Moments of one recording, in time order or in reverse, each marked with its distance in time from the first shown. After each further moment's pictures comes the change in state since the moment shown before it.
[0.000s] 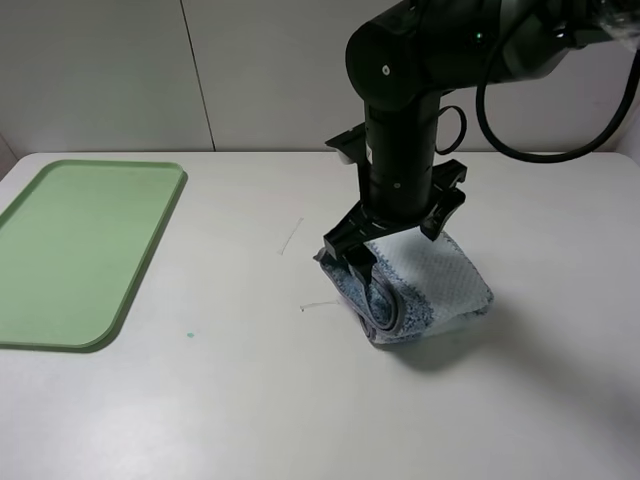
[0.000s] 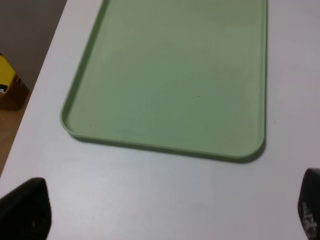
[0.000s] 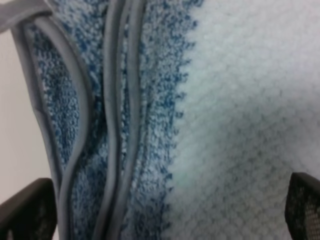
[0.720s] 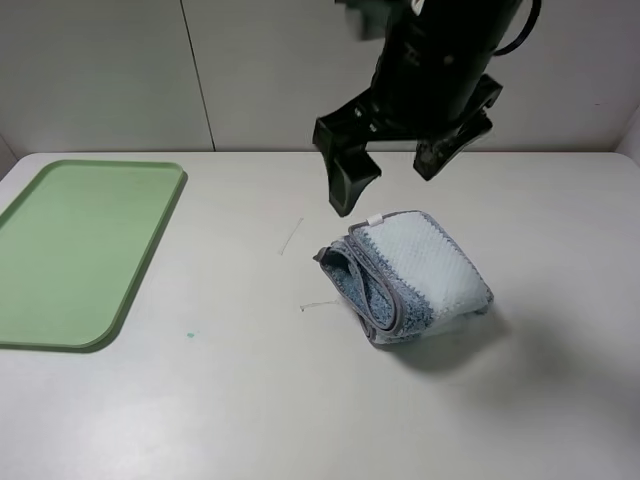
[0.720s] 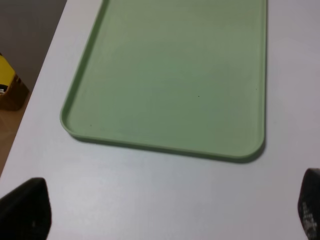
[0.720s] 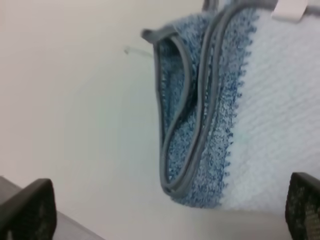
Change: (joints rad) left arm 0.000 0.000 0.000 0.000 0.000 0.000; right arm 0.000 -0.286 -0.090 0.207 0.089 -0.095
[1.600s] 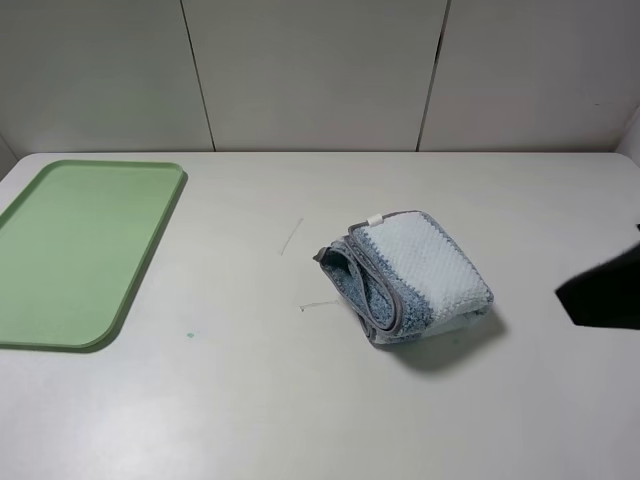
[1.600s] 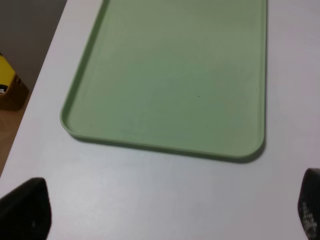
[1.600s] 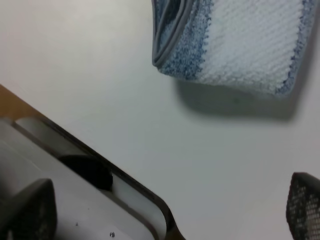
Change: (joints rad) left arm 0.000 0.000 0.000 0.000 0.000 0.000; right arm 0.000 -0.804 0.538 0.002 0.007 -0.001
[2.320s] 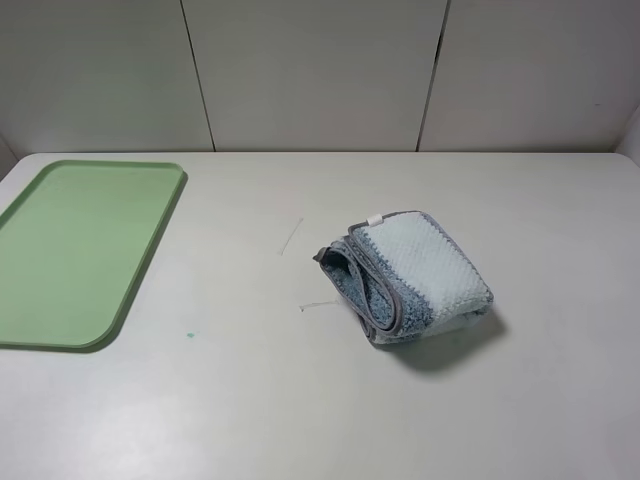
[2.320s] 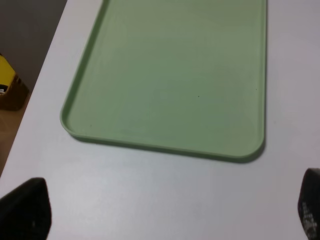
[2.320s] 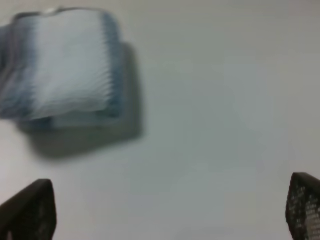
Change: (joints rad) left arm 0.000 0.000 0.000 0.000 0.000 0.000; right arm -0.478 -0.741 0.326 -0.143 -0.027 -0.095
